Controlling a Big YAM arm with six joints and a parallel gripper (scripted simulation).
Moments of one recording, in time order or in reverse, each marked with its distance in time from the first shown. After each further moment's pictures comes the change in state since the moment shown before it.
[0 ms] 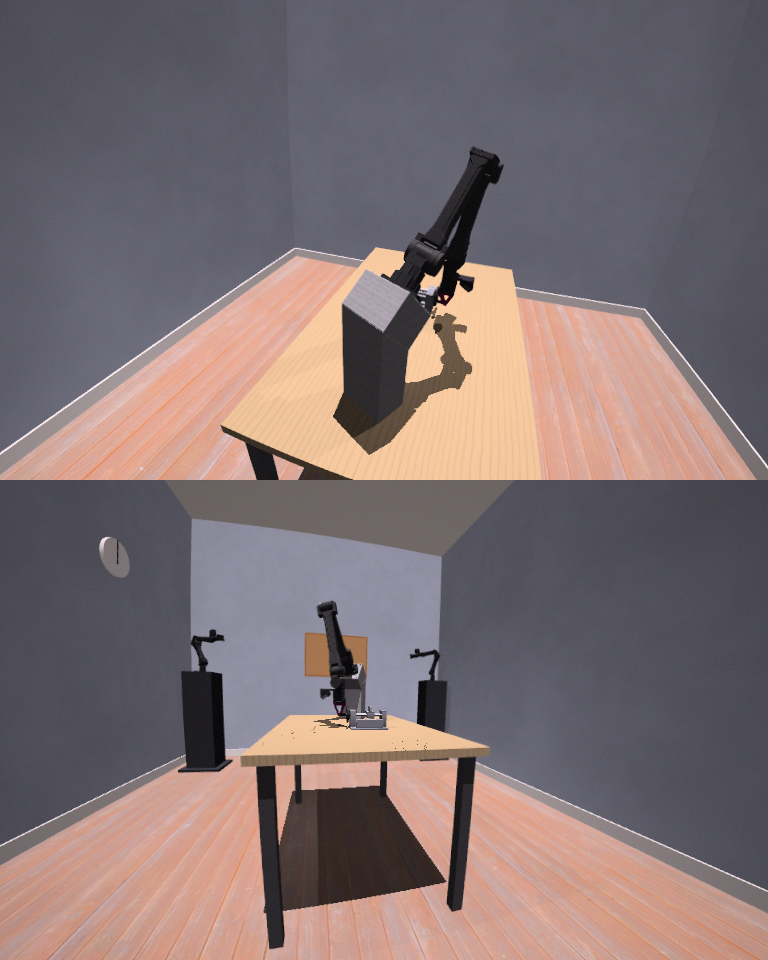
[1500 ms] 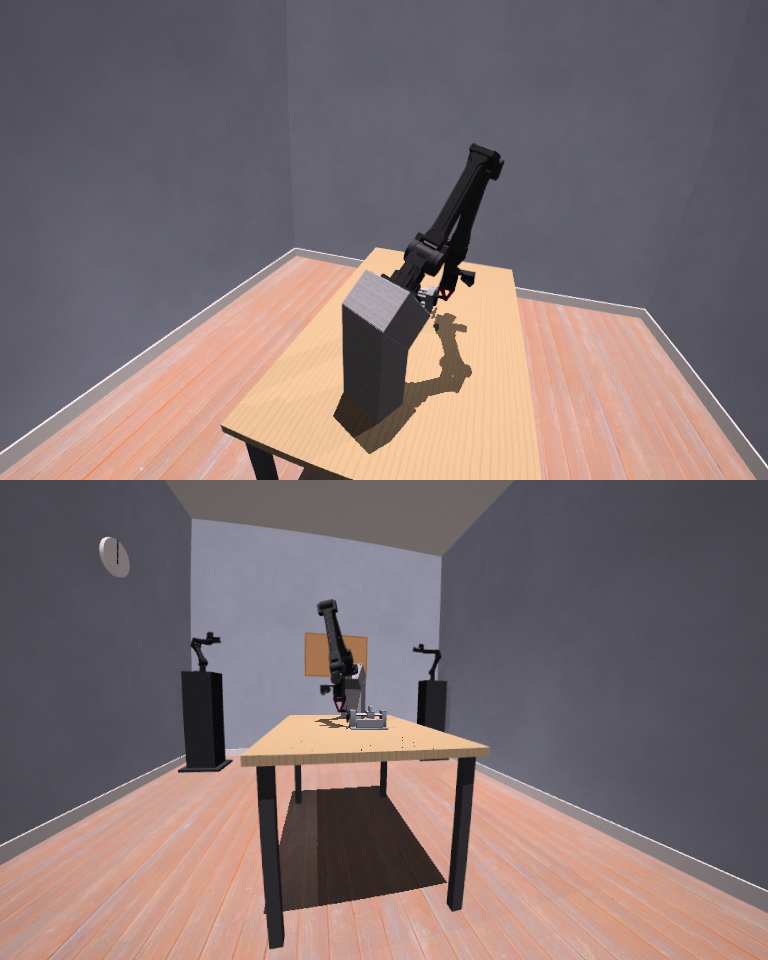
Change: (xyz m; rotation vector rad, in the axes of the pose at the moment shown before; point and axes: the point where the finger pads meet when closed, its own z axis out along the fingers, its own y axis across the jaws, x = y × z) arm 0.000 0.005 -0.021 0.023 0.000 -0.002
